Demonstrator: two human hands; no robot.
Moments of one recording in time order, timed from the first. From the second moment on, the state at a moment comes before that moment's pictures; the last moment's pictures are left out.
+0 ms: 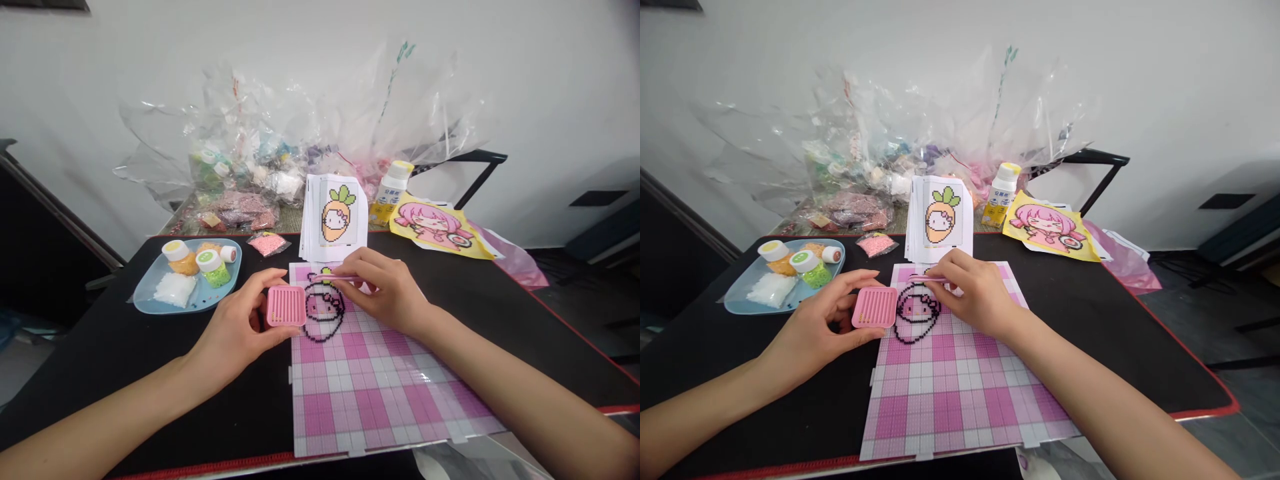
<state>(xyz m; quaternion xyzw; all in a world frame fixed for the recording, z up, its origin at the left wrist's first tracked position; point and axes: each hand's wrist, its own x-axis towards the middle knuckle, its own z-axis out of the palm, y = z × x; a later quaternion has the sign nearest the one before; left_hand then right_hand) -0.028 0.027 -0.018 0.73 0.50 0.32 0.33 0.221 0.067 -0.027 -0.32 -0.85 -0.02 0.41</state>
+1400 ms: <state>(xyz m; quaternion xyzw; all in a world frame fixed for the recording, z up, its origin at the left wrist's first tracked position) -0.026 0.022 -0.021 0.77 0.50 0.30 0.26 0.209 0.053 -0.025 -0.21 -0.91 0.02 0.36</state>
